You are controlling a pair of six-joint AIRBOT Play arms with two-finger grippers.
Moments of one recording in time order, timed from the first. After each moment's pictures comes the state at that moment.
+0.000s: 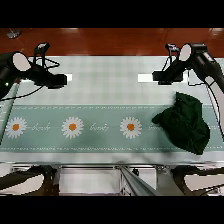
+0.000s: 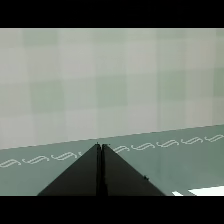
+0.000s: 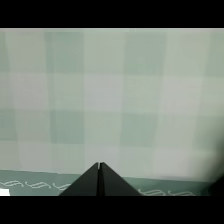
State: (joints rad) left arm -0.10 -1.34 1.25 1.39 -1.10 -1.57; right arm 0.14 -1.61 1.53 -1.51 1.25 1.73
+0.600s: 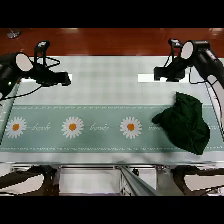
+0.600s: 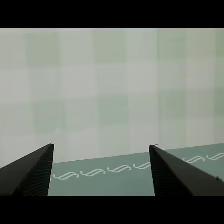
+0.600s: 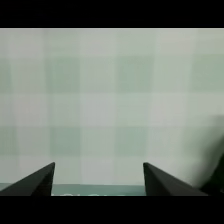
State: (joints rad) left arm -0.10 -1.36 1.25 1.39 -1.03 -1.56; right arm 0.13 -1.58 1.56 -1.58 1.26 1.77
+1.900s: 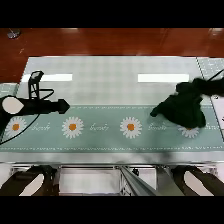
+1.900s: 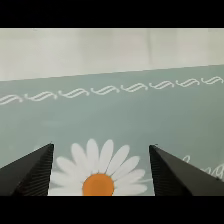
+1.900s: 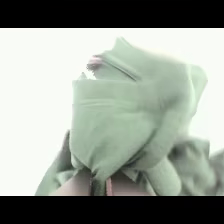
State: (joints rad) left arm -0.04 -0.92 0.69 1.21 -0.89 -1.41; right arm -0.20 -1.01 1.10 -1.39 1.07 1.62
